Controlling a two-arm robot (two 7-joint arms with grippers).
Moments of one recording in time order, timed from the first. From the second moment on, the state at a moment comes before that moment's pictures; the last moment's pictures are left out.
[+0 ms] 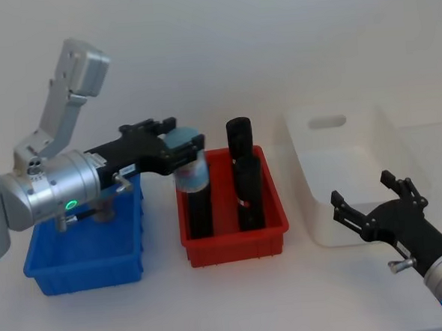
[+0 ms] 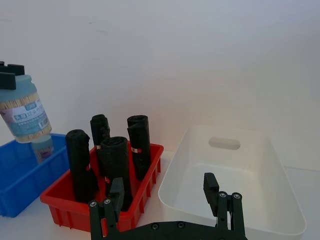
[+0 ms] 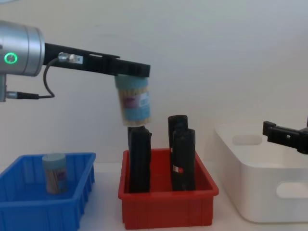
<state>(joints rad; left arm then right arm) -0.55 0.41 0.27 -1.53 -0.35 0.44 -0.66 -0.01 0.34 -0.23 -1.77 0.29 0.03 0.07</state>
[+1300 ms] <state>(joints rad) -0.64 0.35 0.32 -1.49 -0.32 0.47 -0.85 0.05 0.32 -0.25 -1.77 0.25 0.08 0.28</state>
